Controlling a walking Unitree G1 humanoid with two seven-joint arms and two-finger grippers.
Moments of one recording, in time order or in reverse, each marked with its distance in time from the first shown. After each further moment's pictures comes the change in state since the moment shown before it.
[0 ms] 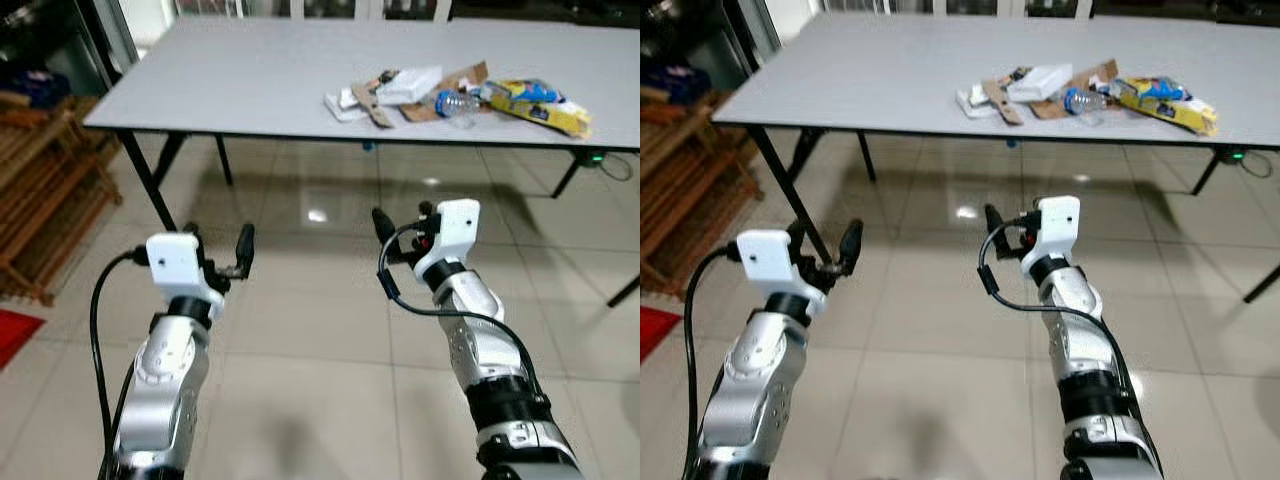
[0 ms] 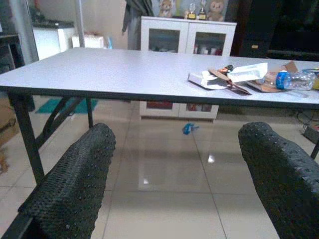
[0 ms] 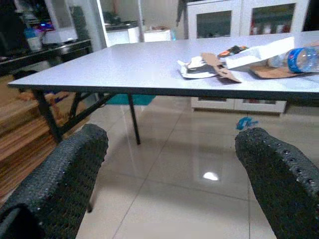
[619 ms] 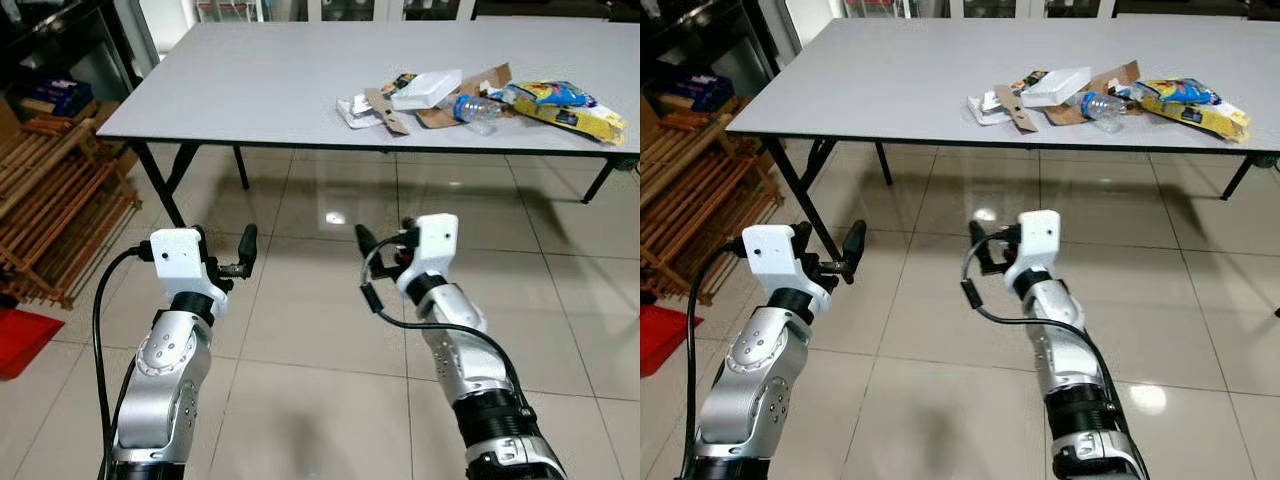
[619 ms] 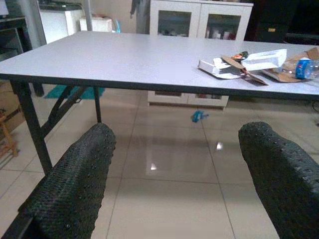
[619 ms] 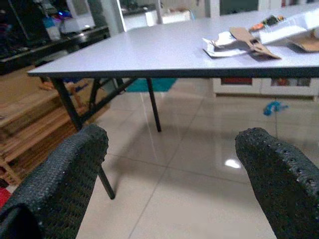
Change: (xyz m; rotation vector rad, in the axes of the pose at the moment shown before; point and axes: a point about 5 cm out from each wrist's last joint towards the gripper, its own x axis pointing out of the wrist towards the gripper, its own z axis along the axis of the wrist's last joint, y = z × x) left arm 0.001 -0.002 0.000 -0.022 0.069 0.004; right arm -0.005 0.026 -0.014 0.032 0.067 0.053
